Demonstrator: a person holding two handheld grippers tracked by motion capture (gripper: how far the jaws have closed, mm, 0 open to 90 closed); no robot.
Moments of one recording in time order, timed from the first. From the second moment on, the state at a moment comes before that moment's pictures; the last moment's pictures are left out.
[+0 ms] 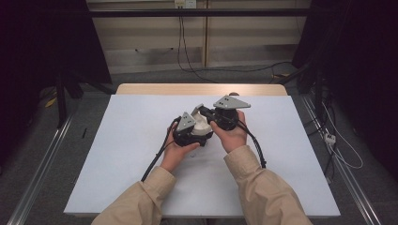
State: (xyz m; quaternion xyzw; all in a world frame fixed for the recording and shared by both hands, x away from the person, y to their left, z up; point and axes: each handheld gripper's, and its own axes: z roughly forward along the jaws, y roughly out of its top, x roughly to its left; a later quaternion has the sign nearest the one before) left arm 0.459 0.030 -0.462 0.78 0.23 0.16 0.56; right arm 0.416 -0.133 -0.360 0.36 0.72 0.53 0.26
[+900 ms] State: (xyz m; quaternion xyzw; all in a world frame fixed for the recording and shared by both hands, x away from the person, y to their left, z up) left arm 0.459 0.031 -0.462 0.78 0.23 0.17 0.55; right arm 0.429 -0.127 -0.357 0.36 0.72 0.53 0.26
